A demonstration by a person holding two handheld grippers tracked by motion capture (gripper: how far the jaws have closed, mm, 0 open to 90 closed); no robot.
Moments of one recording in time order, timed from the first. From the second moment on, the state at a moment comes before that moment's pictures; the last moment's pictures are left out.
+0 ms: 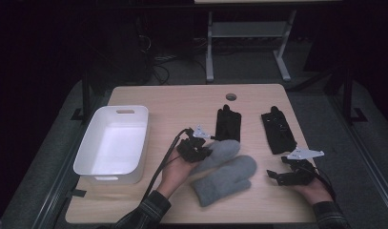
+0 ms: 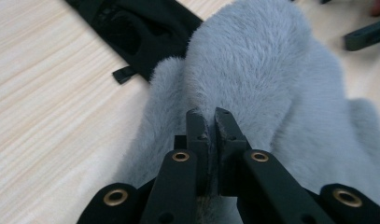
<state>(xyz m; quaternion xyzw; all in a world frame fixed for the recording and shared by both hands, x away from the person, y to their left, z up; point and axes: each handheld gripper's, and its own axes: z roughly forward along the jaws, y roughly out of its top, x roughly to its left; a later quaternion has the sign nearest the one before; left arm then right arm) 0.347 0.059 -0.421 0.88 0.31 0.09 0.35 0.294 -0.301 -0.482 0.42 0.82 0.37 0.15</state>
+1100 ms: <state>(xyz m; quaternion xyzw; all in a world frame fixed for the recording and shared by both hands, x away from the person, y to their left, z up) 0.411 0.083 -0.459 0.87 0.31 -0.03 0.38 0.294 -0.301 -0.482 0.42 0.82 0.37 0.15</state>
